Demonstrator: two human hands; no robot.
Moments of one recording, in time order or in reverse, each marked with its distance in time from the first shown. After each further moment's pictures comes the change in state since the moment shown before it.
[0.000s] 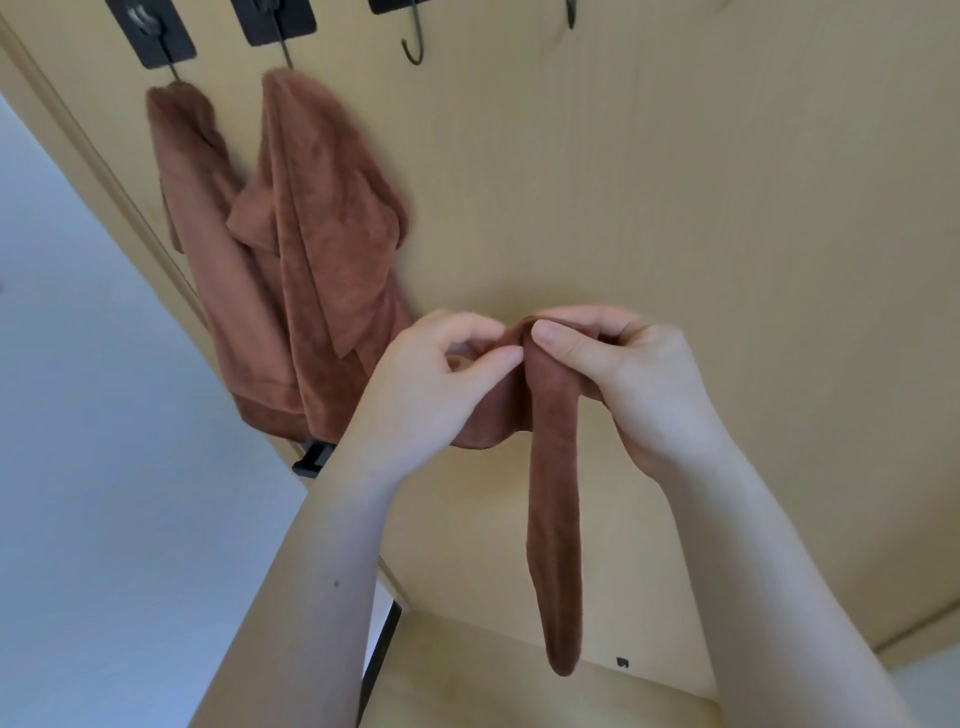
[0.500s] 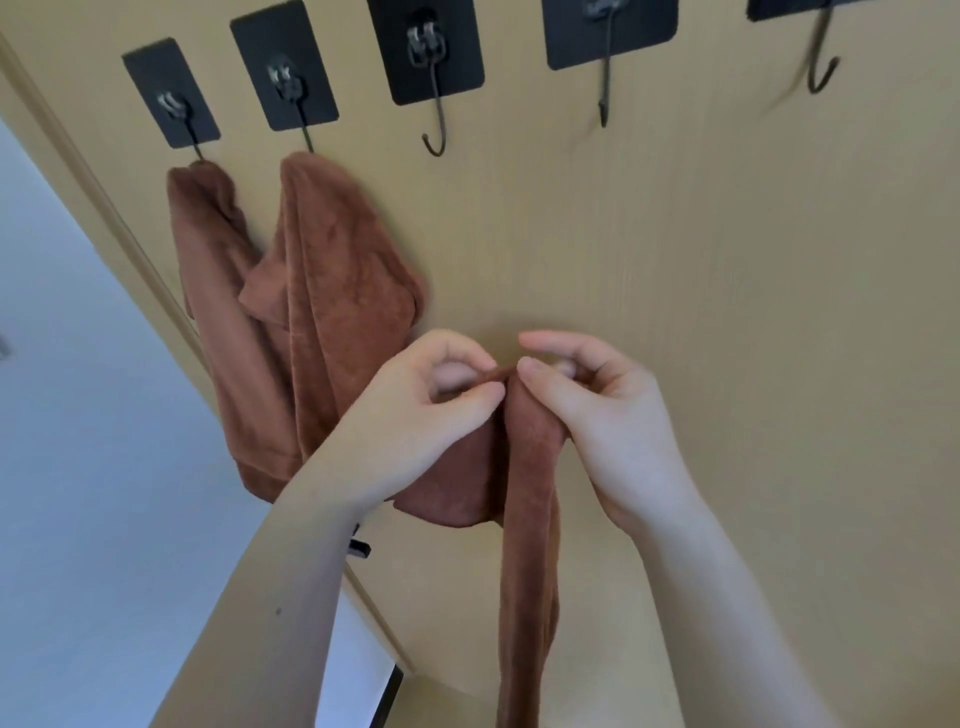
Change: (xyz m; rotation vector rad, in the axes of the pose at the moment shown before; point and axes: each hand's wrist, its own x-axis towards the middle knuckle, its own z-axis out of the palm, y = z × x) left_hand 0.048 -0.002 -0.027 -0.346 -0.122 -0.096; right_hand 0.050 -0.002 0.030 0.032 0.011 -0.076
